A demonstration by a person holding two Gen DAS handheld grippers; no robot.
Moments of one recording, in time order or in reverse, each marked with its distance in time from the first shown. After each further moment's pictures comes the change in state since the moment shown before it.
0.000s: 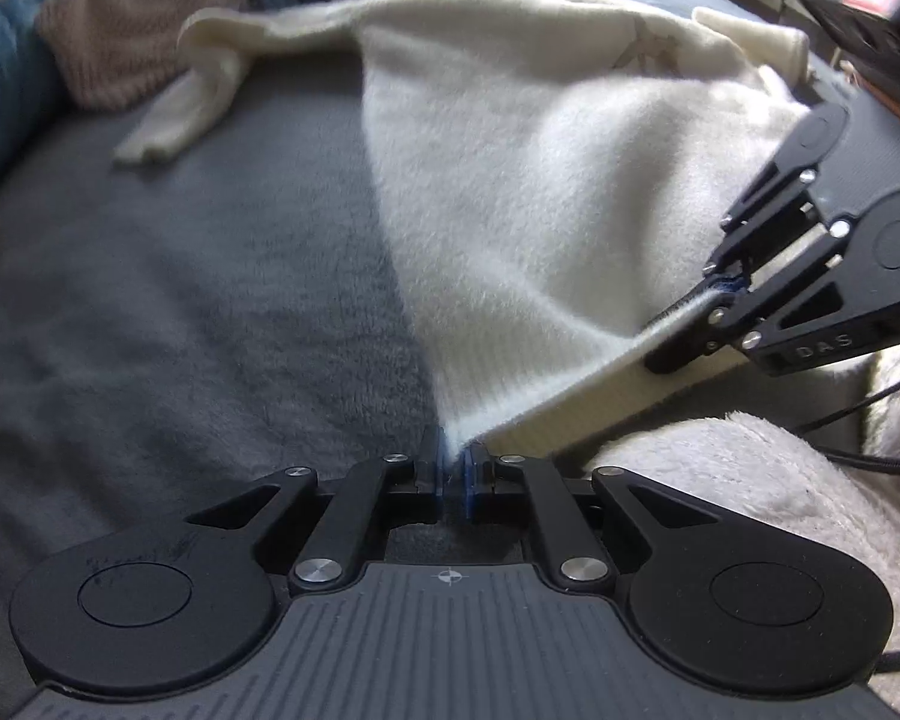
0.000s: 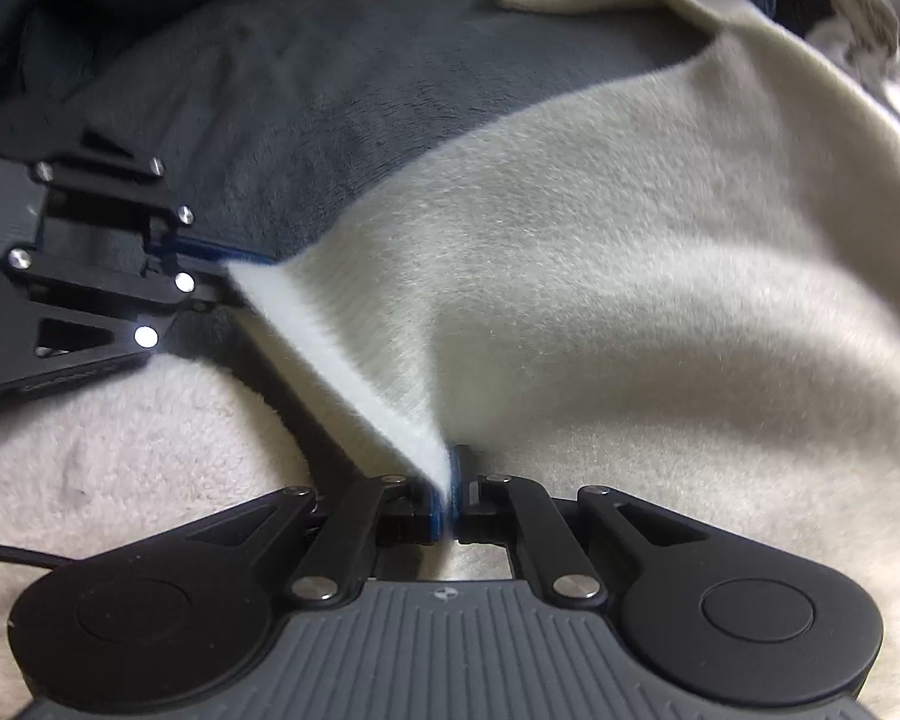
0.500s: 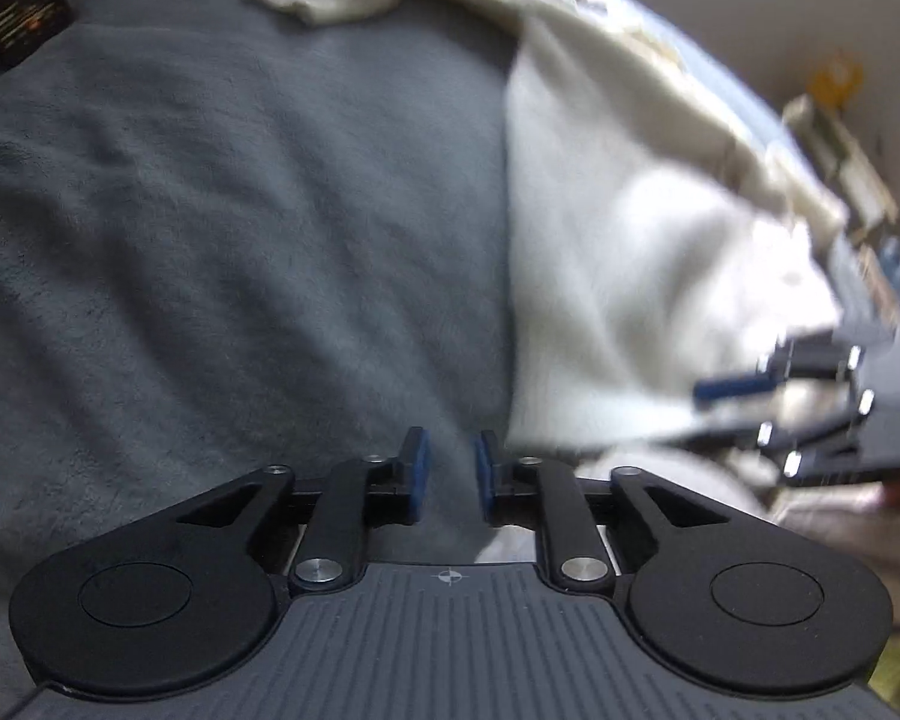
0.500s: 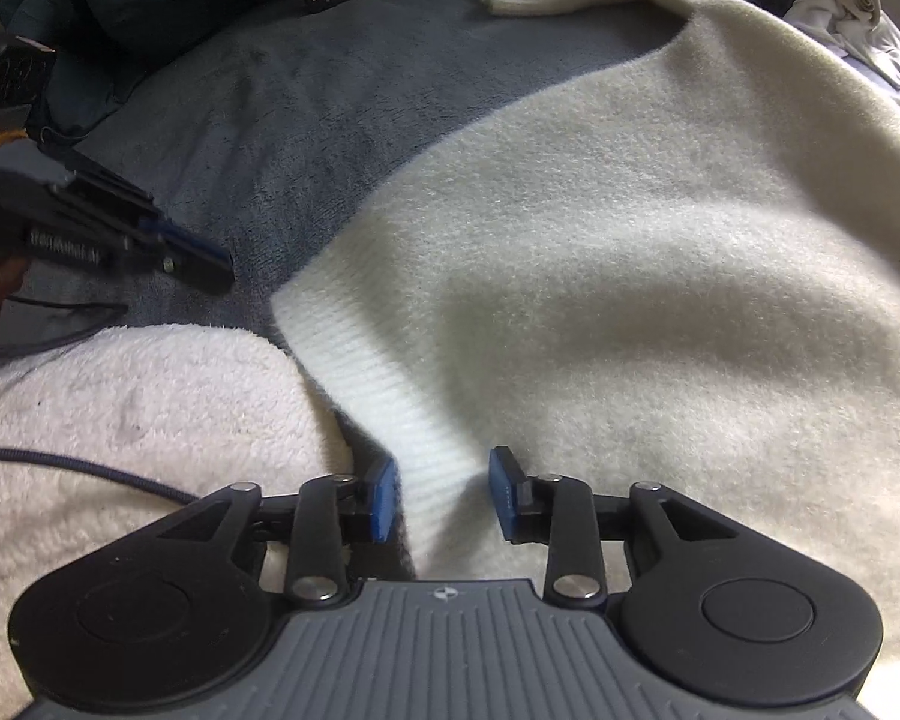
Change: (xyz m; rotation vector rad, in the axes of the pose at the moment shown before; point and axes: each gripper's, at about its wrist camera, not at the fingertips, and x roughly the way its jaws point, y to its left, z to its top) left arm -0.027 0.070 -0.018 -0.431 0.011 -0.183; right arm -0.025 -0.007 -0.020 0.011 -0.029 0.024
